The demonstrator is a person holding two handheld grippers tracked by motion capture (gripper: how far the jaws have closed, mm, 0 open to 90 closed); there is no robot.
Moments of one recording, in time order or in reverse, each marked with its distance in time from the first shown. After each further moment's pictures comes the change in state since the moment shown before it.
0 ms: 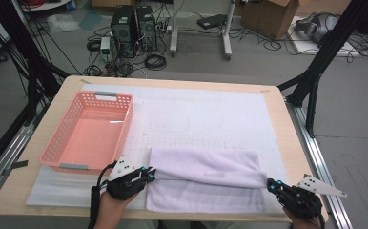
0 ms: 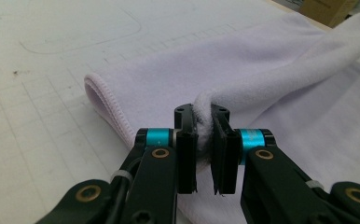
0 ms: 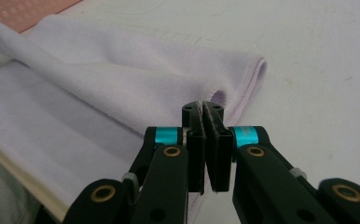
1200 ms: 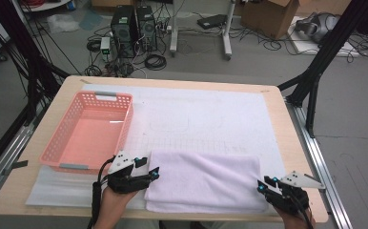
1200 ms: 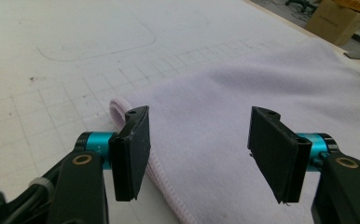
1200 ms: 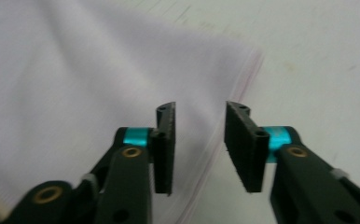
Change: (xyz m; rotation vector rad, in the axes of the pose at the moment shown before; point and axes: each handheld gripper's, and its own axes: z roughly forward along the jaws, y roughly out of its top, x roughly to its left) left arm 0.016 0.017 0.018 -0.038 0.049 -0.063; right arm 0.006 0.009 0.035 0.113 -0.119 -0.078
